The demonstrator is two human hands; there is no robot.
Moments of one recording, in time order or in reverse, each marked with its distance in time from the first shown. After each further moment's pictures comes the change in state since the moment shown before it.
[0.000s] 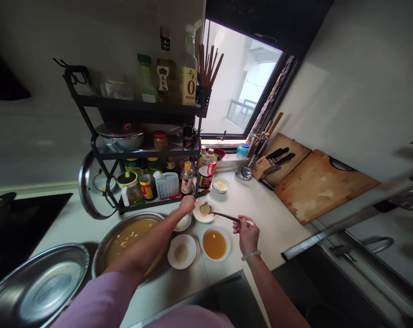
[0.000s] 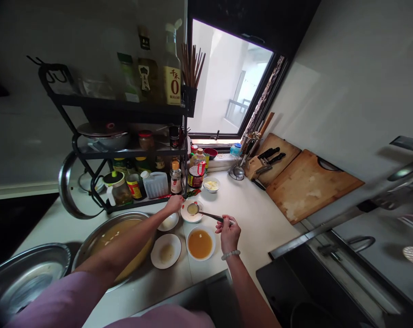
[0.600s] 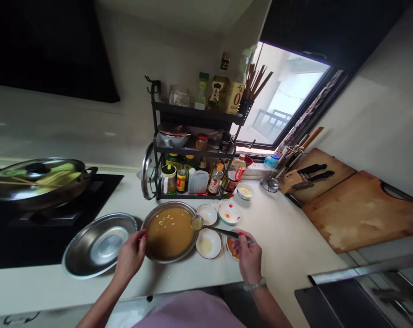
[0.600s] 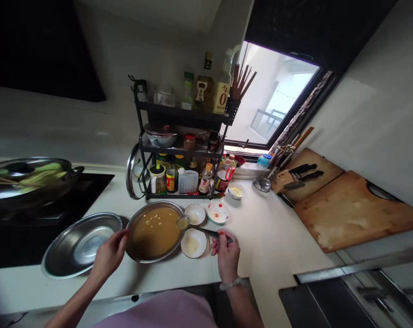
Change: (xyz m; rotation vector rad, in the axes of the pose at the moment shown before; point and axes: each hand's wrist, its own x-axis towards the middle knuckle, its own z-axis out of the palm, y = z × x) left_hand -0.294 -0.179 0.013 -0.485 0.731 -0.423; right_hand -0.108 -0.011 0.046 0.003 -0.359 0.039
